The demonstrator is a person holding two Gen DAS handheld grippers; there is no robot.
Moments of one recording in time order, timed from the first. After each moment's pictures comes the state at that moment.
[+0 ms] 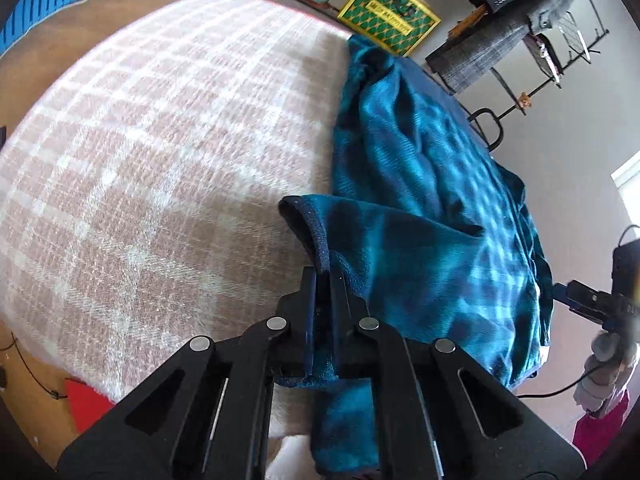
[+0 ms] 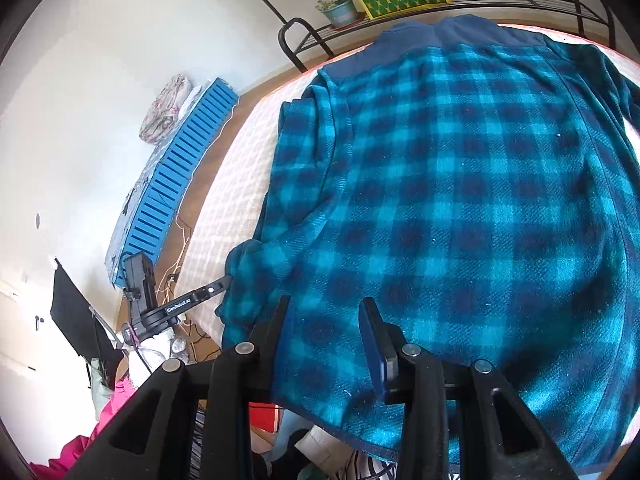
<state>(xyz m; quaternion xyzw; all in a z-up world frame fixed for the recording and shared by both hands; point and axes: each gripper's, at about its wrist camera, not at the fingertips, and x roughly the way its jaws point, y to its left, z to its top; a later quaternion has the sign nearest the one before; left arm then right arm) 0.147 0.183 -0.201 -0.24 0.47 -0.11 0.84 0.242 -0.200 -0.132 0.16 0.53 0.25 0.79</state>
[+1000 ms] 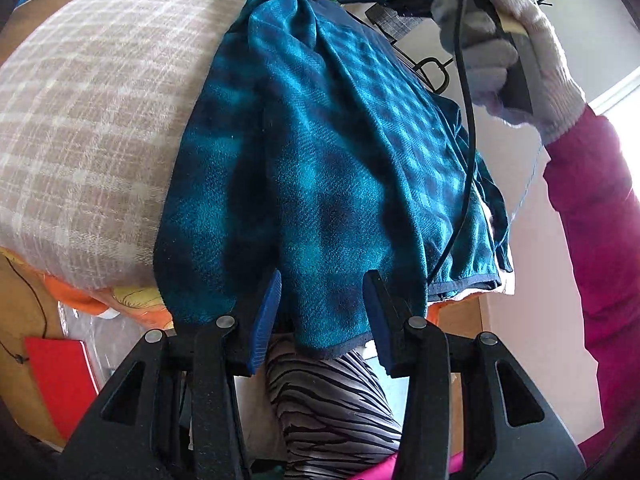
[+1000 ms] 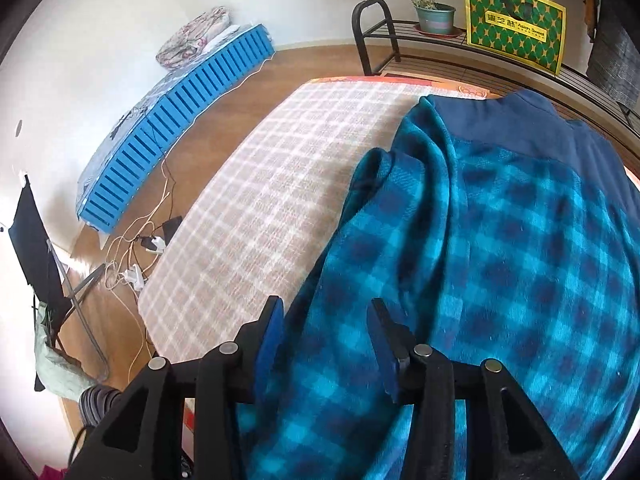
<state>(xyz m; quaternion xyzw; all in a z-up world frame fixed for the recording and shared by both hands) 0.073 0.089 -0.203 -0.24 0.51 -0.20 0.80 0.395 -0.017 -0.116 -0.04 0.54 0.29 0.79</state>
